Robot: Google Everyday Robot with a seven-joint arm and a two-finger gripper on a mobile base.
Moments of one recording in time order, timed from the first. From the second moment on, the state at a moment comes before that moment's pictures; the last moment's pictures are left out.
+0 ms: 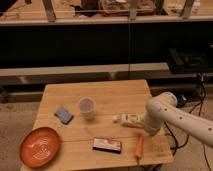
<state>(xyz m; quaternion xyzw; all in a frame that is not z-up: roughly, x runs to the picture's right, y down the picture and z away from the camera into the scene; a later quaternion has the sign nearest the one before) 0.208 0.242 0.748 -0.35 -0.13 -0.22 0.90</state>
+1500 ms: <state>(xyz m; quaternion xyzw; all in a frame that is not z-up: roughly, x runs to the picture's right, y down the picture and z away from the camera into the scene) 0.207 0.268 0.773 -0.35 -0.15 -0.25 0.89</state>
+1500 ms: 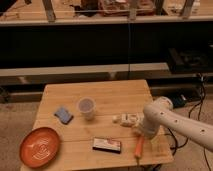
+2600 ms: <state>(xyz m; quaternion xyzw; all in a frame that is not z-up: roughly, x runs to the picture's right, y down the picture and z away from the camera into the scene) 0.213 0.277 0.782 -0.35 -0.16 -0.26 0.88</state>
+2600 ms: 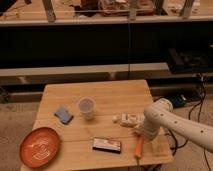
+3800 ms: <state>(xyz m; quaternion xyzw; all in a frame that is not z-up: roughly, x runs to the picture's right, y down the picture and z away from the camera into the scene) 0.223 0.284 0.790 -0.36 -0.16 -0.27 0.88</state>
